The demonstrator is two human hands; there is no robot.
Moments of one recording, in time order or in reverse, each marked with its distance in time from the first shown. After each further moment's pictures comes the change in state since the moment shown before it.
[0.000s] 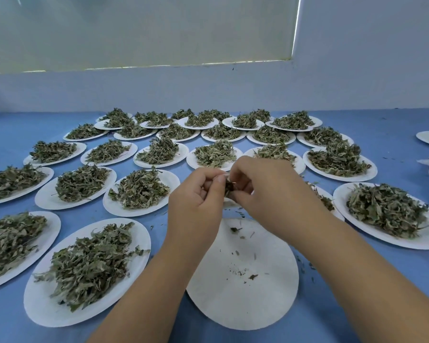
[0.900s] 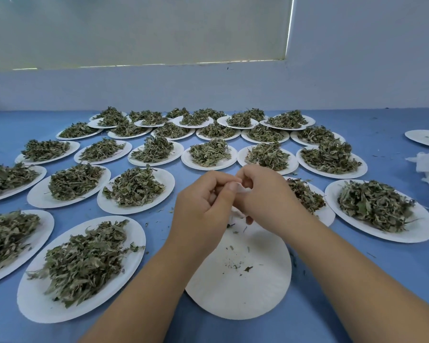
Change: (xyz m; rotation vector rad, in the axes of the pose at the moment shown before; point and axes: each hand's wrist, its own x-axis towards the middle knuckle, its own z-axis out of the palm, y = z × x) left_hand -0.011 0.010 0.005 -0.027 -0.153 0.049; right_hand -0.003 0.013 0.018 0.446 -0.048 0.366
